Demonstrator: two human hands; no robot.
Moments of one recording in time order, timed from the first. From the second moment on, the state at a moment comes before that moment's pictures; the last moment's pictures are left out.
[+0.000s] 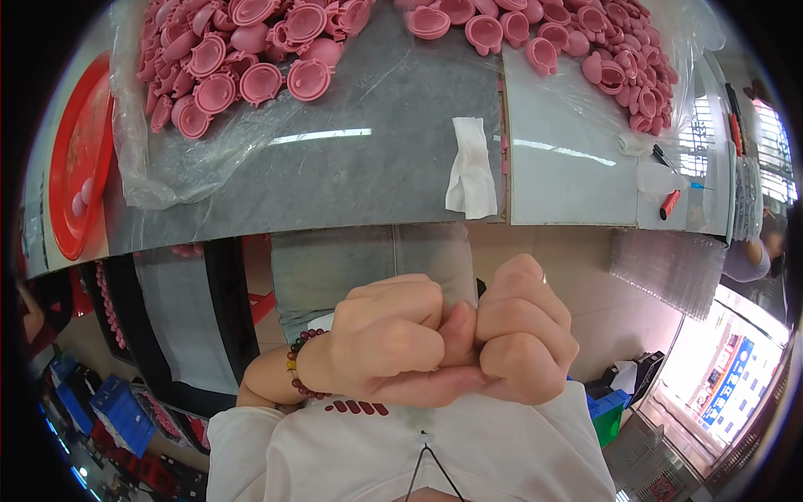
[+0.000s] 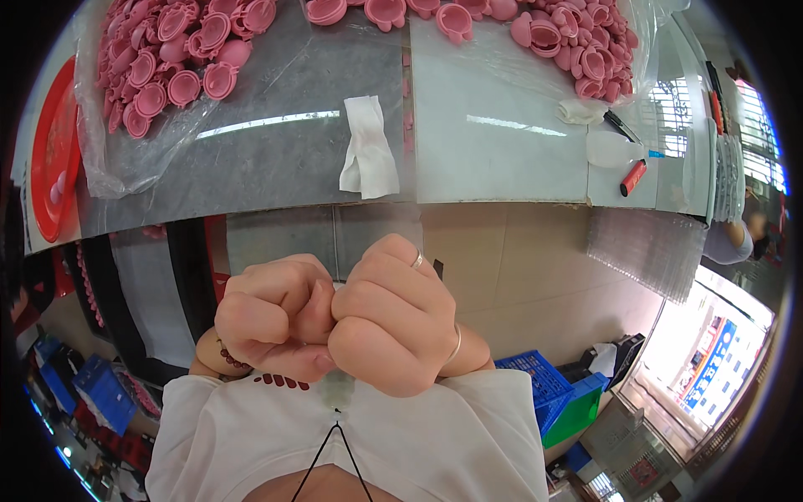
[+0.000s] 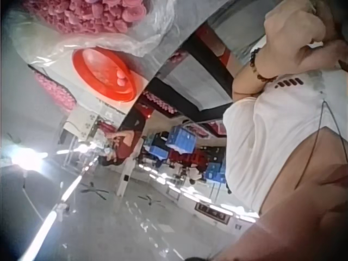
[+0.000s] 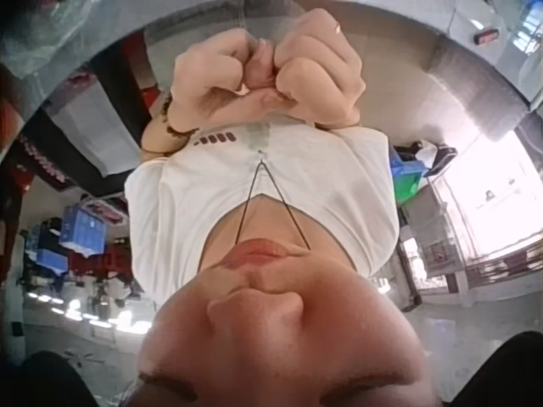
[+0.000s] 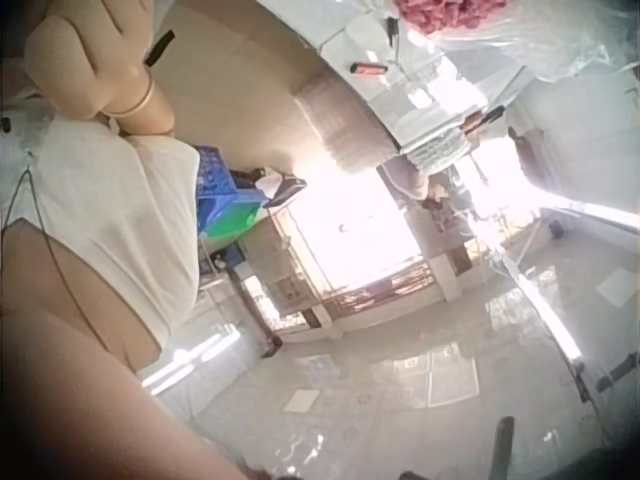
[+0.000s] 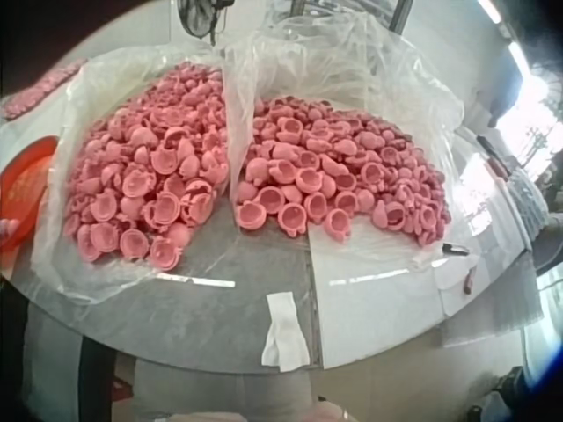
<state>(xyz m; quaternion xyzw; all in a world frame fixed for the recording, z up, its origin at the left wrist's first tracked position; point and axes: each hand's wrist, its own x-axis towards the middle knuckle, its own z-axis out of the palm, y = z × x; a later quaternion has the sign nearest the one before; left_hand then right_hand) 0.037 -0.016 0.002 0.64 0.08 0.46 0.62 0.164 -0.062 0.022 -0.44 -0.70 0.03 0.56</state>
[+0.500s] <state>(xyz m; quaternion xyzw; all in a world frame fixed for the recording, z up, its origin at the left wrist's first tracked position) 0.040 -0.013 0.003 0.62 0.05 0.47 0.62 0.162 -0.062 0.022 -0.44 -0.69 0.04 0.57</state>
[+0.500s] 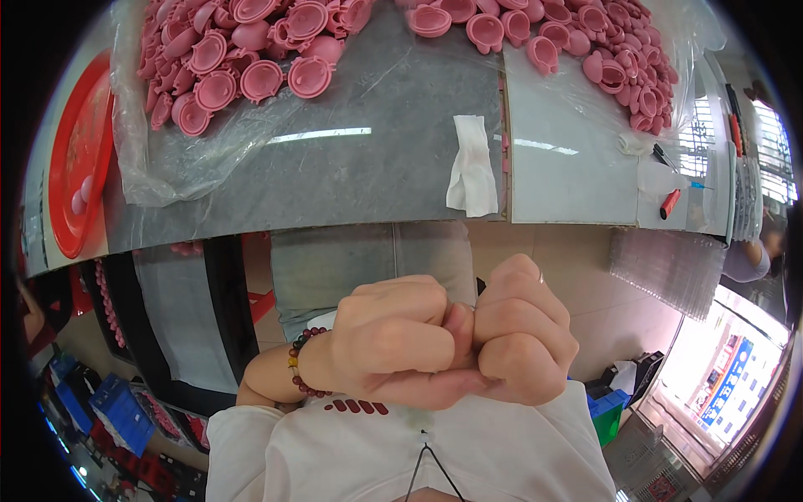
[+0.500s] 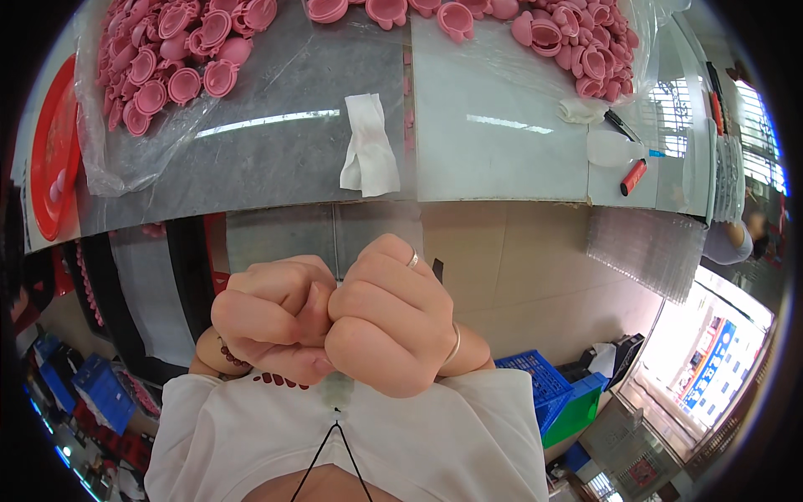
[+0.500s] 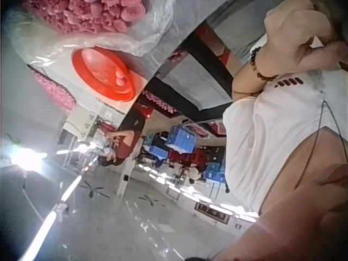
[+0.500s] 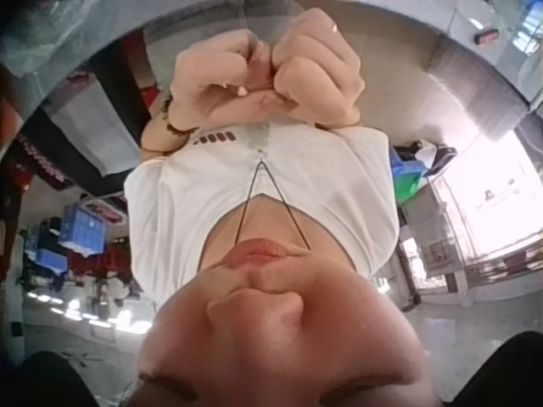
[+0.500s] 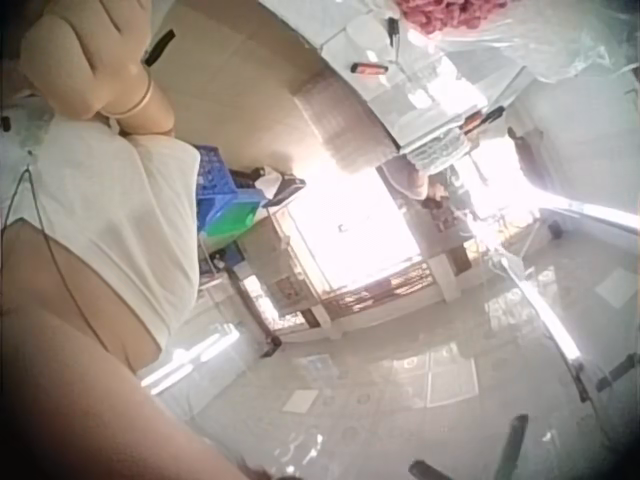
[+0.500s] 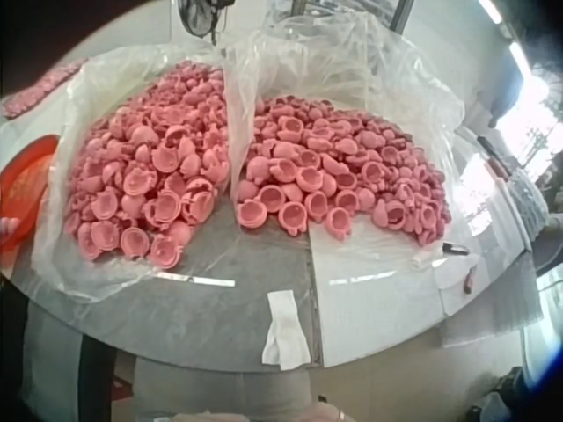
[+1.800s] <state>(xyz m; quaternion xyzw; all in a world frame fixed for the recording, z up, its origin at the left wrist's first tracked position) 0.038 -0.009 0.007 0.63 0.03 0.45 0.63 0.155 -0.061 0.021 -0.42 -0.68 0.08 0.60</state>
